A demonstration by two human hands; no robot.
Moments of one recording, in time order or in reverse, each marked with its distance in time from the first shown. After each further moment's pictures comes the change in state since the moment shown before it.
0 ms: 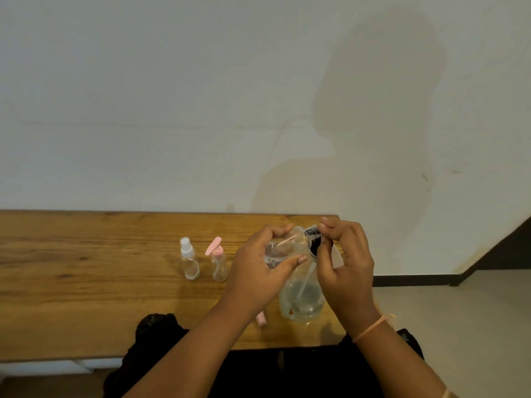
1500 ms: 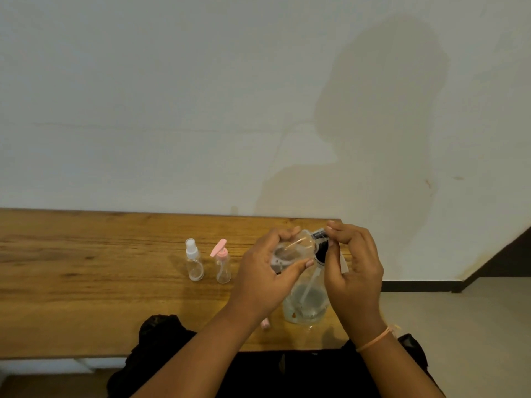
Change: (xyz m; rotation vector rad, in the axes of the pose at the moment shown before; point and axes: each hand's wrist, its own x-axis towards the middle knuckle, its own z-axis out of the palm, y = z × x) left_hand -0.002 -0.003 0.003 -0.009 0.027 0.090; right_hand -0.002 -0.007 -0.004 0.015 0.025 0.000
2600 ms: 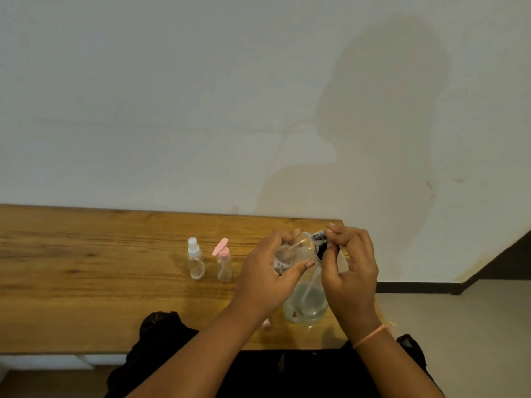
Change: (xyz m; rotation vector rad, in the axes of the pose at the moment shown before) left_hand -0.002 -0.006 0.003 0.022 -0.022 -0.018; right_hand -0.002 0.003 0.006 0.032 0.005 0.030
